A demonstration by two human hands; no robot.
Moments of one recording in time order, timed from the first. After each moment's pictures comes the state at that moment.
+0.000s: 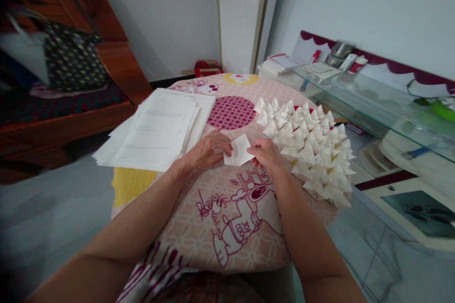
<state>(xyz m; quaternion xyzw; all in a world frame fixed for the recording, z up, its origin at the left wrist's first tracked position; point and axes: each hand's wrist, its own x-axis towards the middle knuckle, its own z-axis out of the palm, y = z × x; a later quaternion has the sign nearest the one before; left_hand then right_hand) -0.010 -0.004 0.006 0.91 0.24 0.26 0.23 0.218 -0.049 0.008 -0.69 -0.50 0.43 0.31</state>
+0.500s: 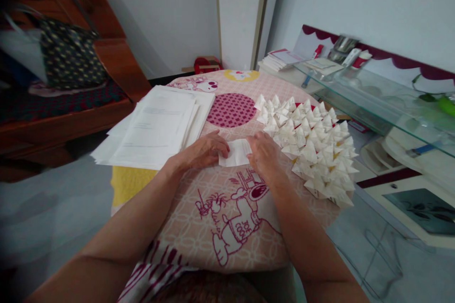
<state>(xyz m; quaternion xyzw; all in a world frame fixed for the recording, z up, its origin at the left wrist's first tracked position) -0.016 -0.002 0.005 0.93 0.25 0.16 0.21 0.214 -0.058 0.009 -0.64 -0.76 0.00 0.13</state>
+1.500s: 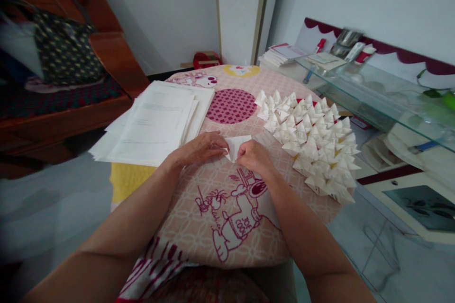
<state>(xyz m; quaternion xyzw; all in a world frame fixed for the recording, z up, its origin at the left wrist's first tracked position) -0.015 0.001 0.006 0.90 0.28 0.16 0.29 0.192 -0.060 0.009 -0.68 -0.66 0.29 0.13</state>
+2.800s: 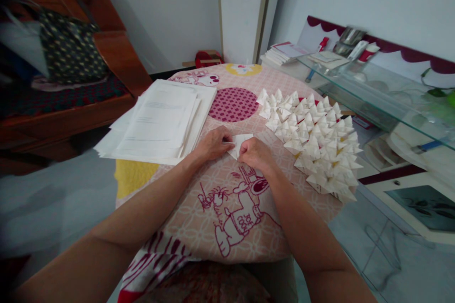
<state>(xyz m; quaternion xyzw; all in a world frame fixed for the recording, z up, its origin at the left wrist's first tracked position) 0.019 0.002 -0.019 0.83 0.46 0.22 0.23 0.190 -0.059 0.014 -0.68 -0.66 0.30 0.12</state>
